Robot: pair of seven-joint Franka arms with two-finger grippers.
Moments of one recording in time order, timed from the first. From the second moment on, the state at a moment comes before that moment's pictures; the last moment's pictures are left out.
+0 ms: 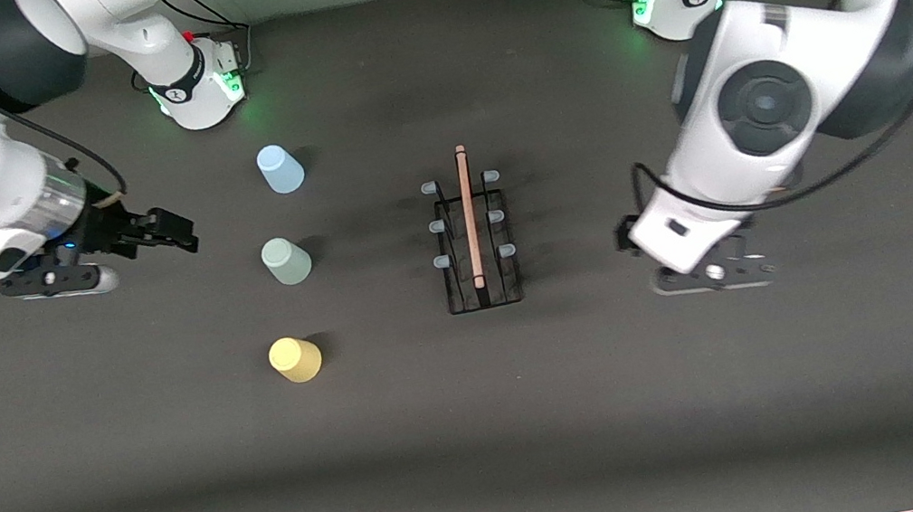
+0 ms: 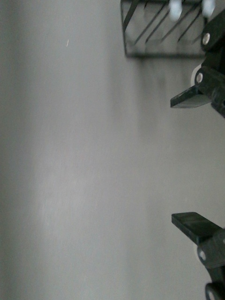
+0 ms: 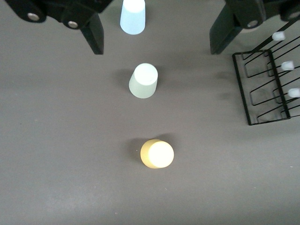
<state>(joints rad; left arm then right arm) -0.36 0.37 -0.02 -1.43 0.08 1.74 -0.33 0.28 -0.11 -0.07 -2.02 0.11 1.90 0.33</state>
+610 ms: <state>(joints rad) -0.20 0.27 -0.02 -1.45 0.05 1.67 -0.15 0.33 -0.15 -0.07 -2.35 0.11 2.20 0.36</state>
